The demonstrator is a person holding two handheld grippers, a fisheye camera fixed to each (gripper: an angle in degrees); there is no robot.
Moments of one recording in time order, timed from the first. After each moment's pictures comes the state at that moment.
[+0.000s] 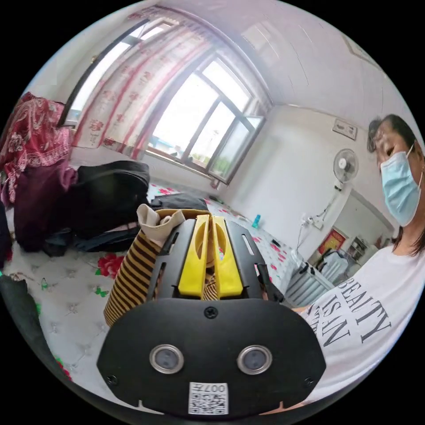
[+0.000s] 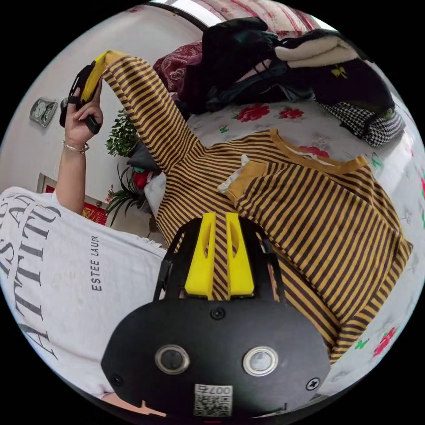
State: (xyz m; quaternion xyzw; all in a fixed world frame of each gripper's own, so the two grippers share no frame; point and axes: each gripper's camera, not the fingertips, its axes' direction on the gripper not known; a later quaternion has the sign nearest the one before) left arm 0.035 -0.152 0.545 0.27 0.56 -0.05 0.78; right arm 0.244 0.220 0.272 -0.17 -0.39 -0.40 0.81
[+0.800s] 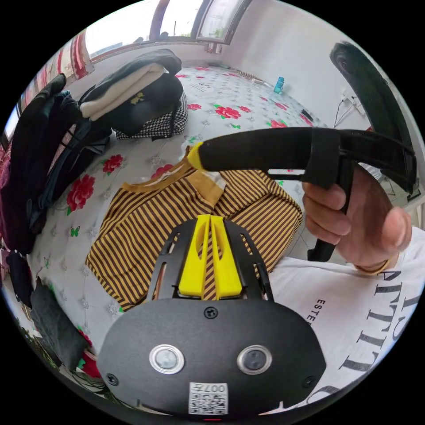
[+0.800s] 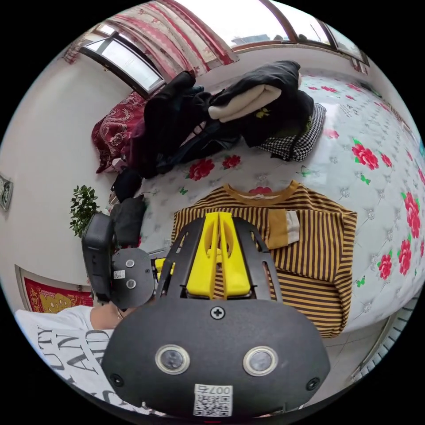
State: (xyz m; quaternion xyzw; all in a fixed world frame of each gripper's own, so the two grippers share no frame) left arm 0.330 -0.143 0.579 -0.06 0.43 0.23 0.87; right arm 0.230 0.186 0.160 -0.09 -0.29 -0.20 0.93
